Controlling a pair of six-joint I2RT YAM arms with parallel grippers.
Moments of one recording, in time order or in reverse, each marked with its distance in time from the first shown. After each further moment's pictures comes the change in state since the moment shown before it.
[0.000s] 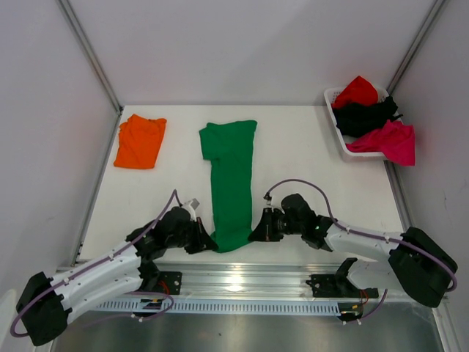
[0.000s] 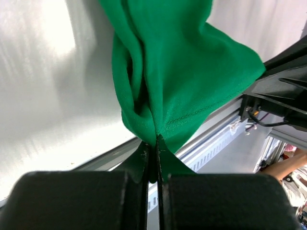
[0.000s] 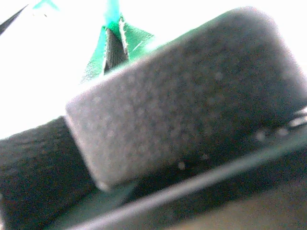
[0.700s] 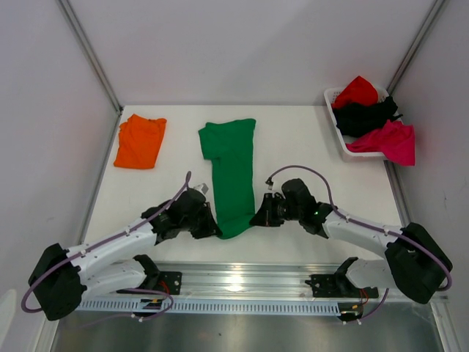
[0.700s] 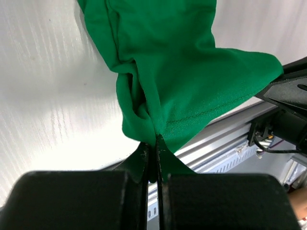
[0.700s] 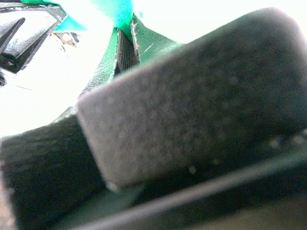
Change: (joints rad) left arm -0.001 0.284 0.270 -0.089 -0.105 0.072; right arm -0.105 0.028 0.144 -0.137 0.004 -0.116
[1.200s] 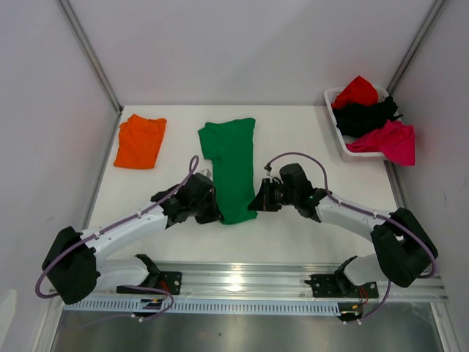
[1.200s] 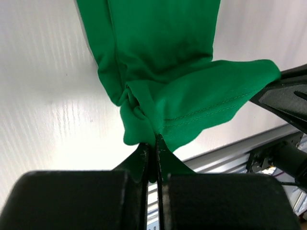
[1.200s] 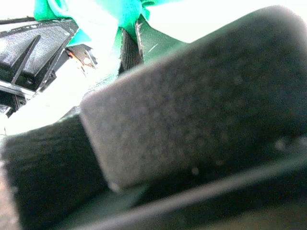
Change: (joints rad) left arm 0.045 0.178 0.174 -0.033 -0.080 0.049; right arm -0.085 0.141 0.142 -0.016 -0.029 -0.069
